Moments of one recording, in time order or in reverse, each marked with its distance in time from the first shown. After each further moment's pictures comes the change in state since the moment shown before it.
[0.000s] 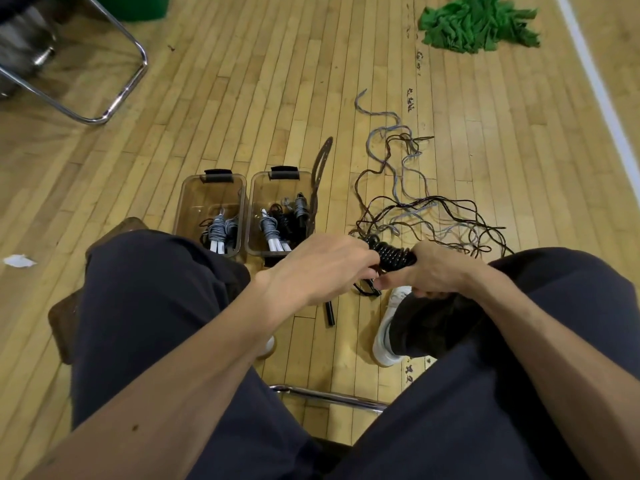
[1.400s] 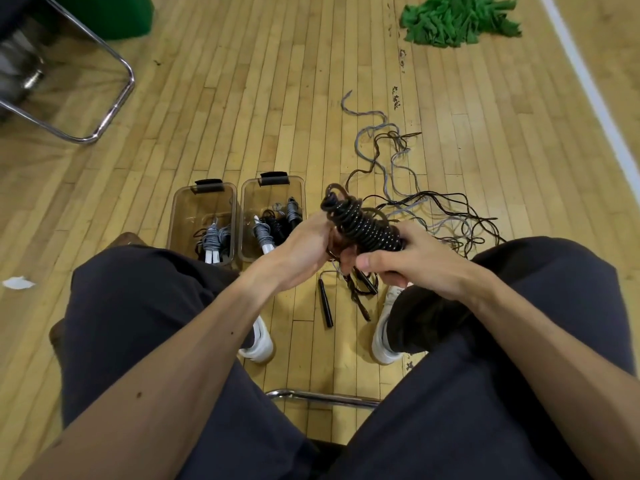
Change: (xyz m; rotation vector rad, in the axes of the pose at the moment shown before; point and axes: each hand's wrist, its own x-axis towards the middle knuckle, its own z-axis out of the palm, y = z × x) left_hand 0.012 0.004 -0.008 -1.472 0.124 -0.393; right_hand -0.029 -0.007 0.004 0.475 -0.033 -0.635
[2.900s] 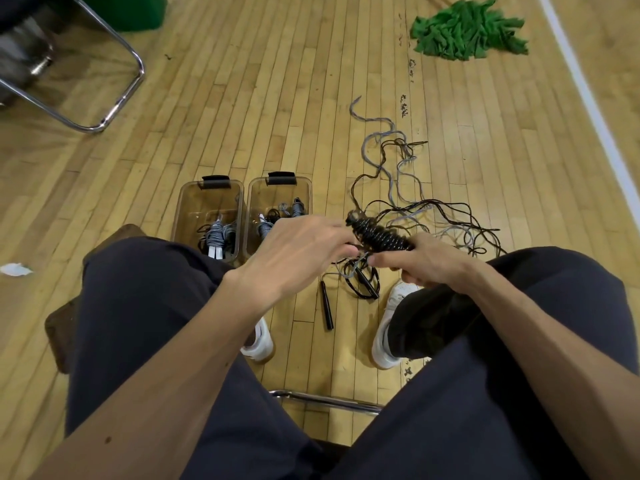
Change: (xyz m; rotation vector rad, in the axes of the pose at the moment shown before) left_hand -0.019 -0.008 -0.032 1.371 0.157 0.599; right_hand 0.021 0.021 -0.013 -0.209 0.109 0.453
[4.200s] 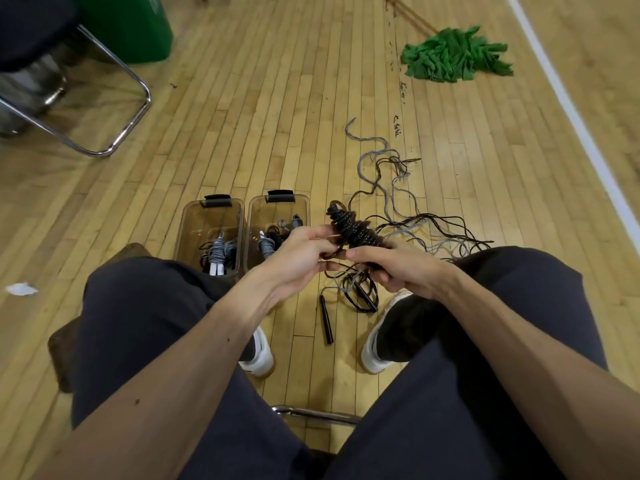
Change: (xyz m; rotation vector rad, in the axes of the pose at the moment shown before) left_hand 0.016 -0.002 0.023 -1.447 -0.022 -0.743; right_hand 0.009 -0.009 0.014 0.306 -0.094 -0.107
